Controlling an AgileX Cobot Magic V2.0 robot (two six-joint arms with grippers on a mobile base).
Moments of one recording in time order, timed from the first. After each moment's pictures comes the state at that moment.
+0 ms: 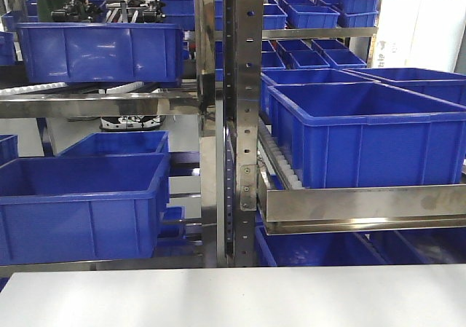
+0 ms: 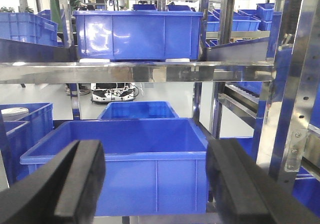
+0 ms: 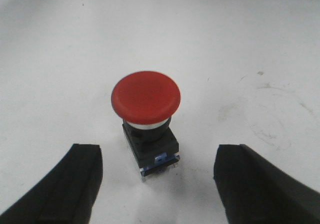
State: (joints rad) left arm 0.01 0.72 -0.71 0.03 0.10 -0.09; right arm 0.22 1.76 -0.03 -0.07 -1.13 0.05
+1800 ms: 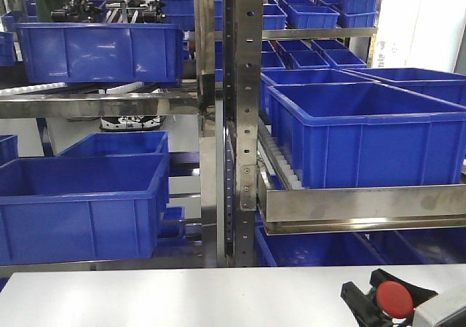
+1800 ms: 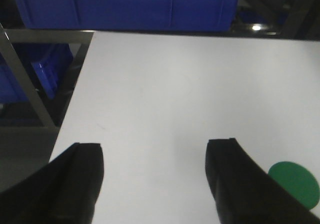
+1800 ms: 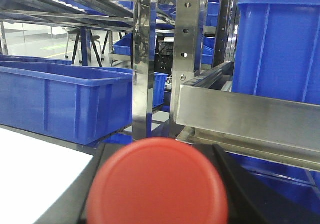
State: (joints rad) left arm 0.01 1.02 -0.22 -0.22 -0.14 0.13; right arm 0.22 1.37 -0.27 -0.22 -1.02 0.08
